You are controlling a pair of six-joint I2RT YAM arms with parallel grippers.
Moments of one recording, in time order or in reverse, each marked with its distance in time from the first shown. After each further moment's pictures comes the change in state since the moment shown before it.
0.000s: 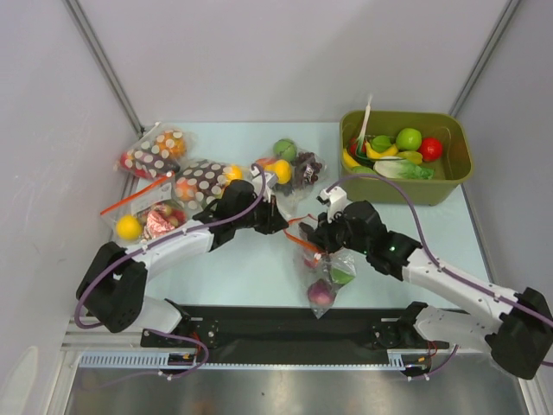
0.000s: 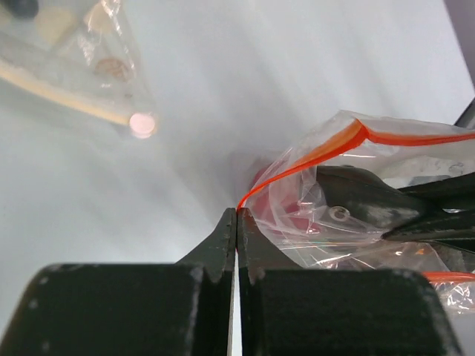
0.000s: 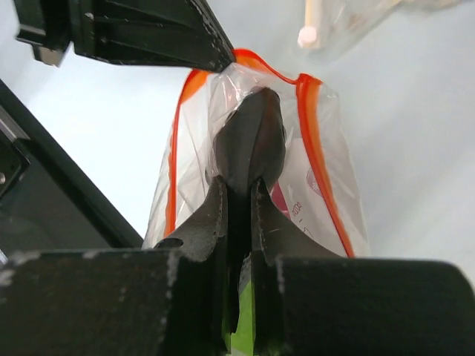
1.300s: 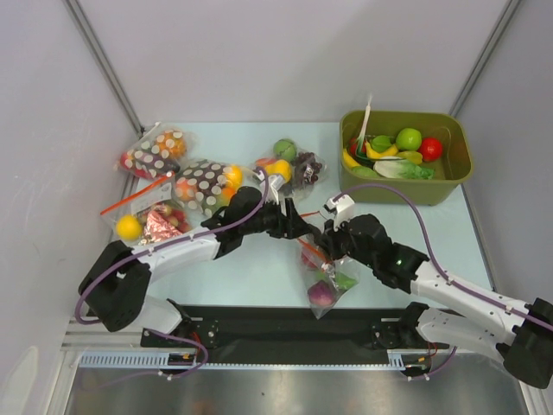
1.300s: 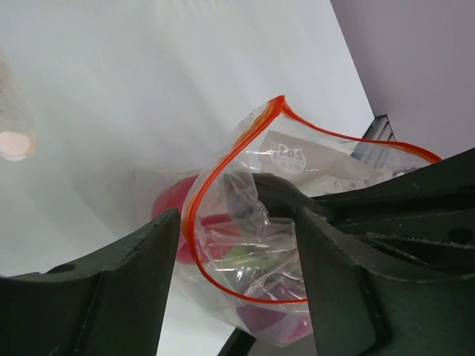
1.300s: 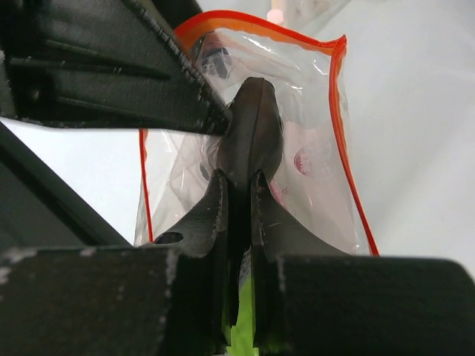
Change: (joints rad) left arm -0.107 0.007 -0.023 0.187 0.031 -0.253; right arm 0.068 -0.138 -0.089 0.019 0.179 0.010
